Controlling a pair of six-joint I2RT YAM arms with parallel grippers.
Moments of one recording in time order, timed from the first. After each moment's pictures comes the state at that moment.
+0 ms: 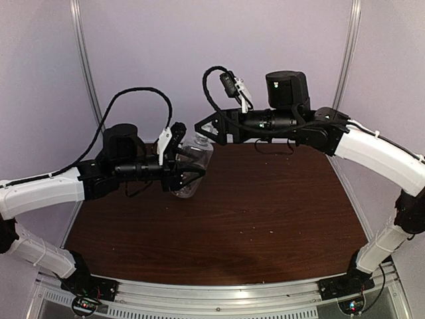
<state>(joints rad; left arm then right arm) -0.83 1.27 0.96 0.12 0.44 0.05 0.94 1.55 1.66 -0.33 -0.24 0.33</state>
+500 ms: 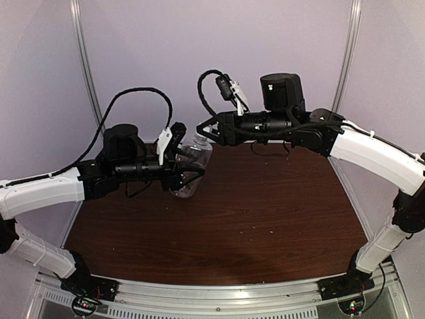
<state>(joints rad) -0.83 1.27 0.96 0.10 0.40 0.04 0.94 1.58 1.66 -0.33 -0.23 0.34</state>
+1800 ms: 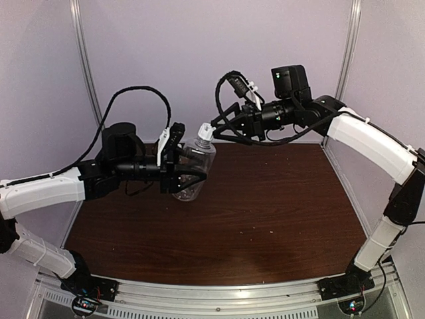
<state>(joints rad) -0.83 1.28 0.96 0.16 0.62 0.03 0.73 1.66 1.78 -0.46 -0.95 -0.10</state>
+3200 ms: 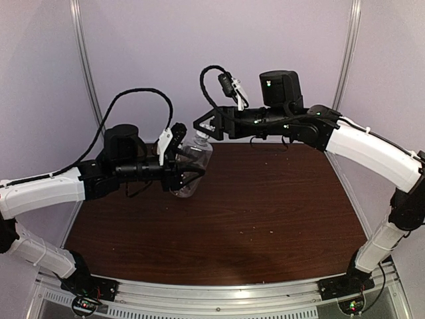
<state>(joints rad) -0.83 1.28 0.96 0.10 0.40 0.06 0.91 1.61 1.70 -0.34 -0.26 0.41</state>
